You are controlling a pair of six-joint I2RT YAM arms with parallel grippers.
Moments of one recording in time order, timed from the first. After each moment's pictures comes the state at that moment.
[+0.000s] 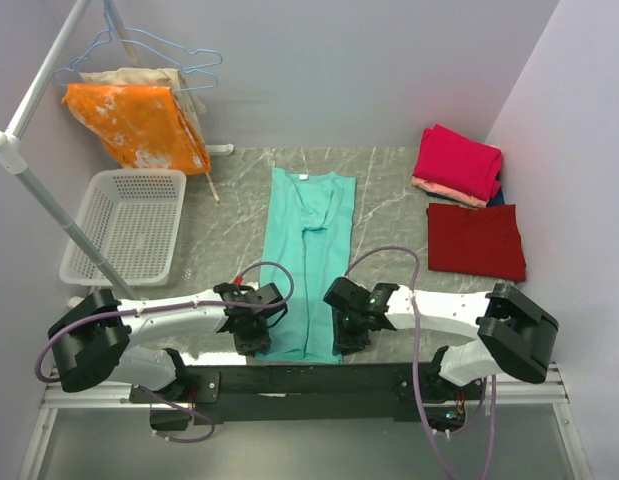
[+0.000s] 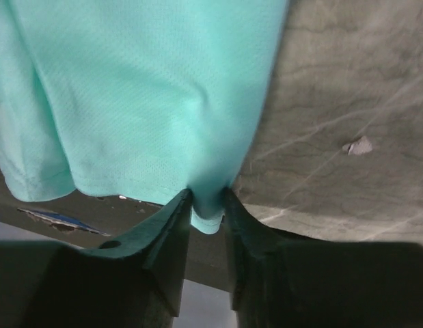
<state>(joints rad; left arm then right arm) -1.04 1.32 0.66 -0.75 -0.07 -1.23 1.03 1.38 0.65 -0.56 -0.10 1.04</state>
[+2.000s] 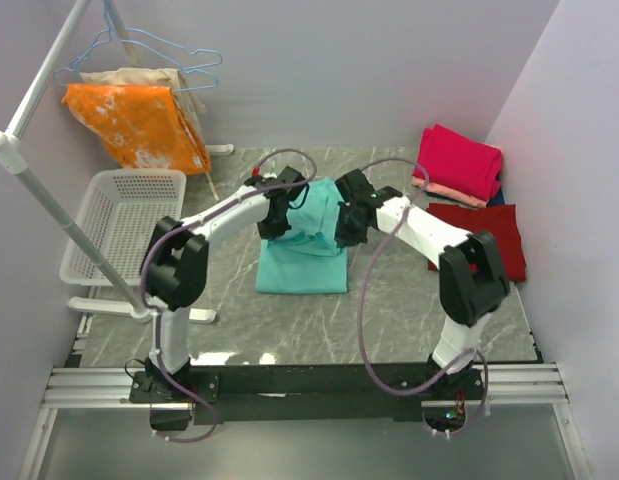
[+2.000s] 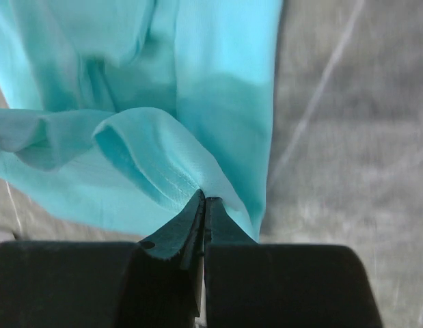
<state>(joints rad) -0.62 1.95 1.59 -0.92 -0.39 -0.88 0.53 1.74 1.32 -0.70 0.03 0.68</state>
